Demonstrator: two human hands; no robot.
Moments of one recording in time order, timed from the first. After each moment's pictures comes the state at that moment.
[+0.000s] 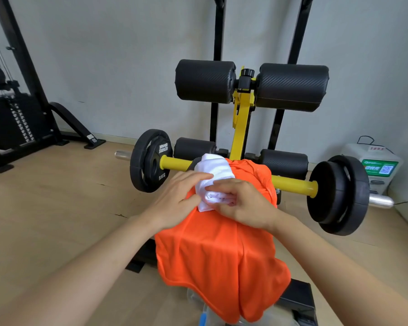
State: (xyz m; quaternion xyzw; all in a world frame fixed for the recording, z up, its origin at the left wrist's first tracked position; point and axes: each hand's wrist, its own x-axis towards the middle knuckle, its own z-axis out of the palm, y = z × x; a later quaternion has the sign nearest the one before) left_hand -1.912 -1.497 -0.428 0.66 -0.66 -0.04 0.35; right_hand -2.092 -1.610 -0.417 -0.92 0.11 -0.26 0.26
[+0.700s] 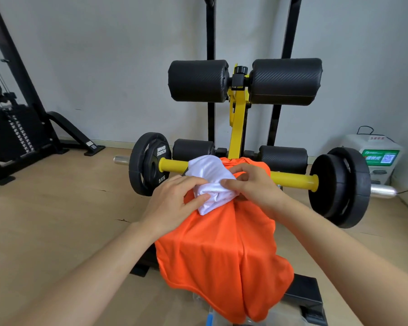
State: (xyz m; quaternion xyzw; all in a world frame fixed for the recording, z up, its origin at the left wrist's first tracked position) left_hand -1.916 -1.498 -0.433 0.65 -0.66 0.11 0.36; right_hand -2.099 -1.627 -0.402 -0.76 0.32 -0.29 0.49
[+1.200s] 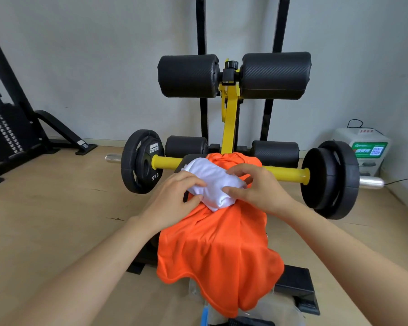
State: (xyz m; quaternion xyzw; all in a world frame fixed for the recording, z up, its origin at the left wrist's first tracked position) left_hand -1.918 -1.512 -0.439 0.66 -0.67 0.04 0.33; right_hand -2.127 -1.633 -0.414 -0.86 0.30 -0.31 0.27
